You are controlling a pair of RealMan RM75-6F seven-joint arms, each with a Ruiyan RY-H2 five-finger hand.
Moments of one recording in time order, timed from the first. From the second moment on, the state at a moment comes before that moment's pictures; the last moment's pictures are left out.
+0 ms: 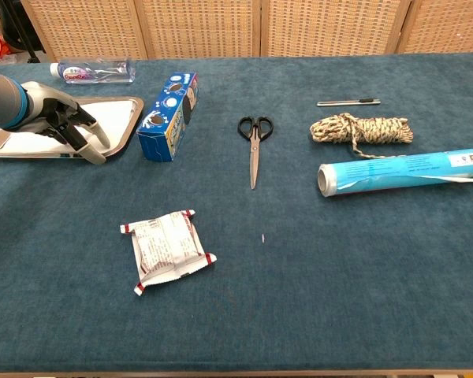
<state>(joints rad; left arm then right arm) -1.02 -1.40 -0.24 -1.46 -0.13 0.74 0.54 0.11 -1.01 -0.03 -1.82 -1.47 1.31 -0.18</state>
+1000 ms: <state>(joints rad) -1.03 -1.29 -0.21 -1.61 -0.03 0.81 0.48 0.10 -1.01 -0.03 -1.82 -1.47 1.32 -0.18</state>
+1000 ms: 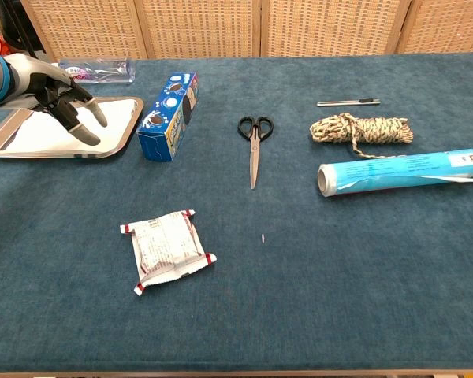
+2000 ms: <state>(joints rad) -0.96 -1.21 -0.13 -1.54 0.02 0.75 0.43 0.10 -1.02 -0.04 -1.83 -1.48 1.32 -0.21</state>
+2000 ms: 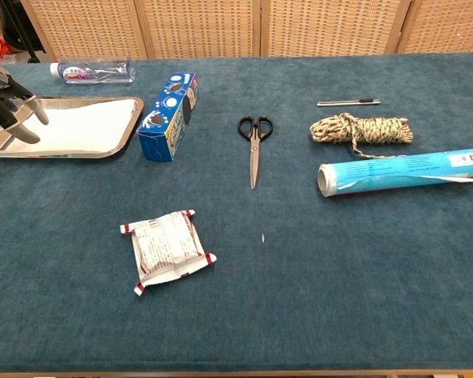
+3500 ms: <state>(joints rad) -0.96 -1.33 -0.08 -1.35 0.02 0.68 0.38 0.10 -1.02 -0.04 -1.82 -1.49 1.32 -0.21</state>
